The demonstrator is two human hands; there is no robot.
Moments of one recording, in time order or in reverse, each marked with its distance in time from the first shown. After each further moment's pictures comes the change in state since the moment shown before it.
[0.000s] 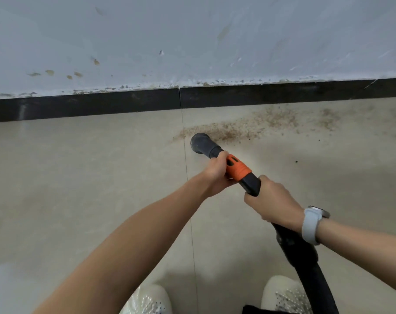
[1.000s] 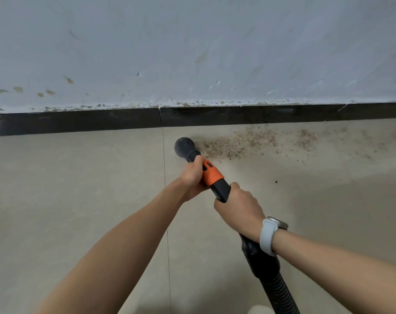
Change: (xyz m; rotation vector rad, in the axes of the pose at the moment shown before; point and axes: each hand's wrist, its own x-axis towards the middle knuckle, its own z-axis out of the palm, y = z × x) left_hand 0.022 0.031 0.011 0.059 0.050 0.111; right_hand 0.018 -0.031 -0.013 0.032 0.032 0.013
